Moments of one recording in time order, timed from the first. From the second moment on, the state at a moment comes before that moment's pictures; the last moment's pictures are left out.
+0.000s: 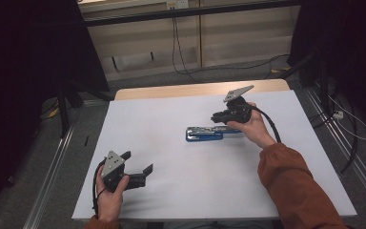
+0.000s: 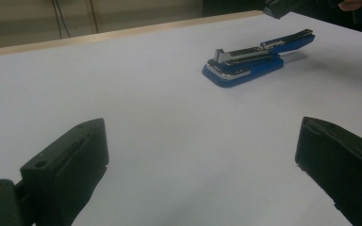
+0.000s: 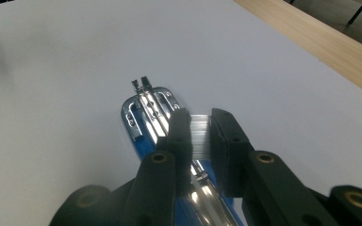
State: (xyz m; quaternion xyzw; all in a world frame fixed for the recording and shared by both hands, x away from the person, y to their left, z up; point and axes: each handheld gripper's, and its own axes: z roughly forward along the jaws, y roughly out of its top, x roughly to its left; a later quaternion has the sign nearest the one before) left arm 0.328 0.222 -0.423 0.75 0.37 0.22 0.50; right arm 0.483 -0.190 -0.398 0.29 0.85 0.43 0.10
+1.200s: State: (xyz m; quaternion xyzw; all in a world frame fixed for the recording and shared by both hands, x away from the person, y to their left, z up) left arm 0.328 0.221 -0.423 0.75 0.37 0.21 0.50; right arm 0.497 -0.145 -0.406 0.23 0.87 0.43 0.07
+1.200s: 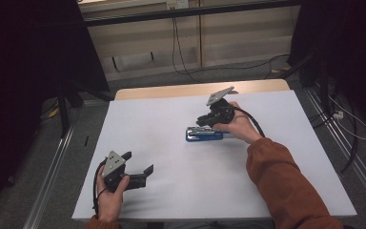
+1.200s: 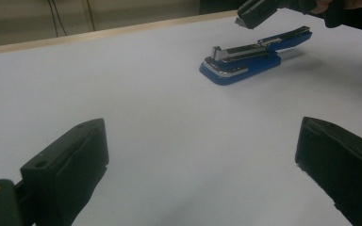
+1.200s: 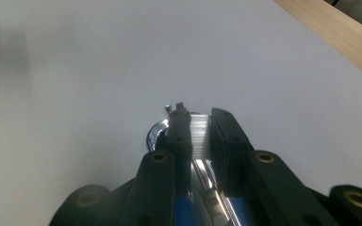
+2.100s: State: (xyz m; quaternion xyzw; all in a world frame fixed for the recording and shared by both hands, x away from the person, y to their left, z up) left arm 0.328 0.221 -0.423 0.76 0.37 0.21 0.50; right arm 0.512 -0.123 -0.416 0.16 0.90 0.41 0.06
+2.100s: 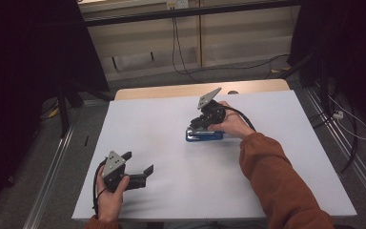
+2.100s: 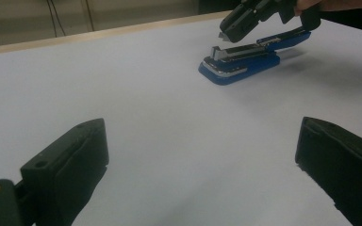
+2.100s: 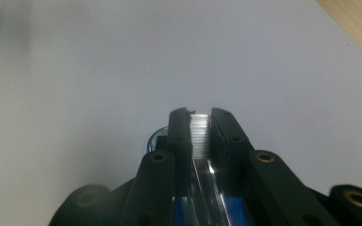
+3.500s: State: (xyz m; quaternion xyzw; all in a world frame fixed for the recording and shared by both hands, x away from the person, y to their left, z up) left arm 0.328 0.222 -0.424 0.75 0.37 0.22 0.50; right arm 0.517 -0.123 -0.422 0.11 0.91 0.40 0.05
